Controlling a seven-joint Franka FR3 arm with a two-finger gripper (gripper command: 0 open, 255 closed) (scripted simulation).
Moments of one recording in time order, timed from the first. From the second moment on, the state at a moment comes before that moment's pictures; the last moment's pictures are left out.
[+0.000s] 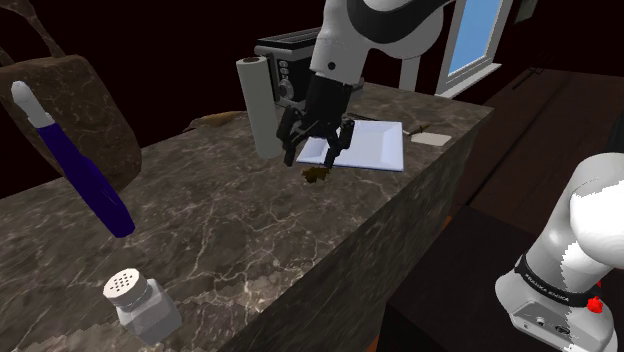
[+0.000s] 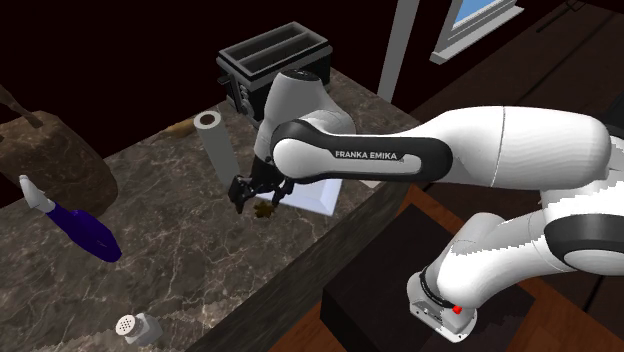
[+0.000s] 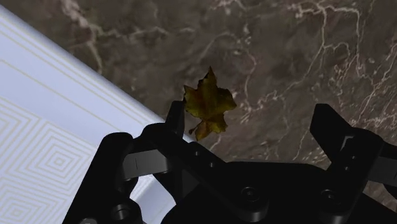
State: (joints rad) arm 0.14 -0.29 0.32 -2.15 0.53 2.06 0.50
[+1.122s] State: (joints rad) arm 0.14 -0.29 0.32 -2.16 0.53 2.06 0.49
